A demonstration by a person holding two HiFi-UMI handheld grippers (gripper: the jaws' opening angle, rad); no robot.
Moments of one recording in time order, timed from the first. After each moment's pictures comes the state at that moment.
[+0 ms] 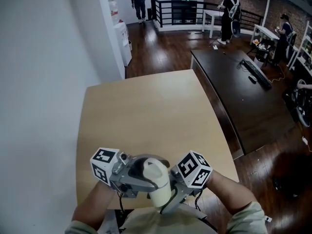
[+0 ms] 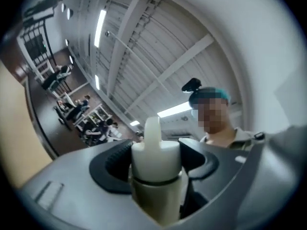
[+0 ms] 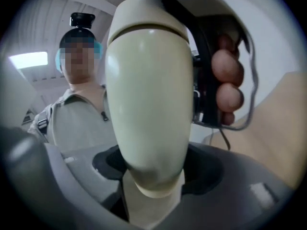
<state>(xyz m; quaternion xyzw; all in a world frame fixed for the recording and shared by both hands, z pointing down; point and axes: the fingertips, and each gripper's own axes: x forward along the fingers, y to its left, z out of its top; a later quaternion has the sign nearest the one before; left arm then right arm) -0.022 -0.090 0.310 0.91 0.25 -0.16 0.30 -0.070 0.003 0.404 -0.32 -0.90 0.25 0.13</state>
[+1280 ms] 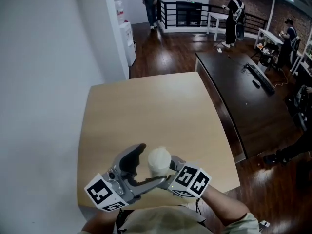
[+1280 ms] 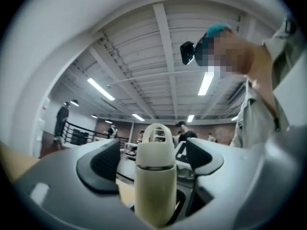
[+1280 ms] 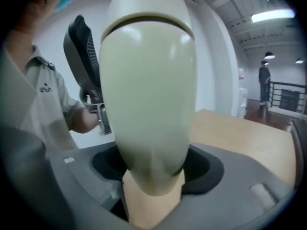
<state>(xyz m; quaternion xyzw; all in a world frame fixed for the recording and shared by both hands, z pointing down) -0.047 -0.133 0.313 0.98 -0.18 -0.11 0.02 -0.079 -0.131 0.449 0.16 -0.95 0.12 0.23</state>
